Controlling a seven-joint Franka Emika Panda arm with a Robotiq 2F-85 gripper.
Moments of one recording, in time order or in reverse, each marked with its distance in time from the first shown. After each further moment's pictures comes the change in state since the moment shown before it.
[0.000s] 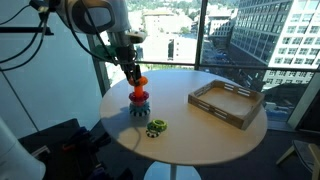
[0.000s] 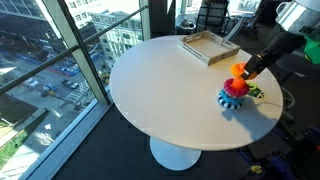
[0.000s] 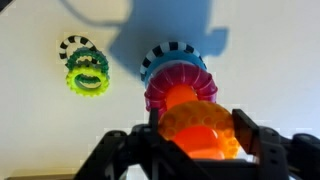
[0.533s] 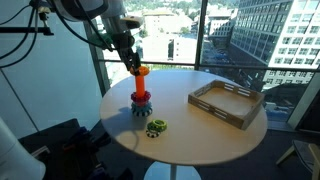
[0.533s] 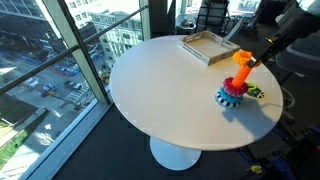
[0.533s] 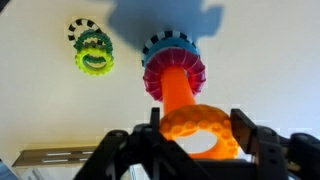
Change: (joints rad) arm -0.002 -0.118 -0.005 -0.002 0.000 -0.039 0.000
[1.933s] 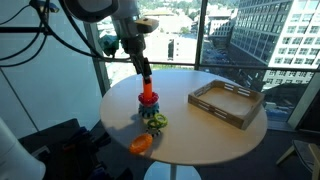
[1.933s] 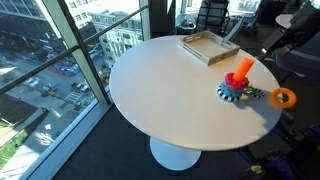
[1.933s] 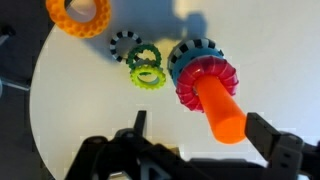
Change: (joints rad) arm -0.112 0.025 -0.075 0.010 0.000 -0.011 0.019
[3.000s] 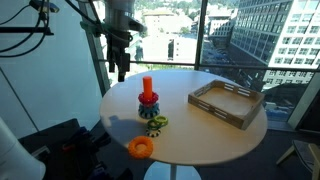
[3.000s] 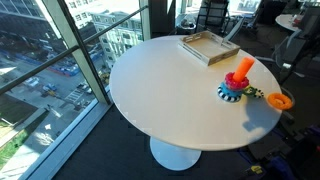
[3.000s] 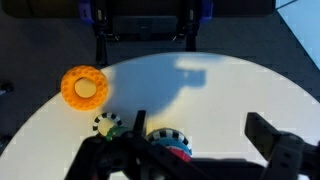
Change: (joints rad) arm 0.066 -0.013 0.016 0.133 0.022 -0.560 -0.099
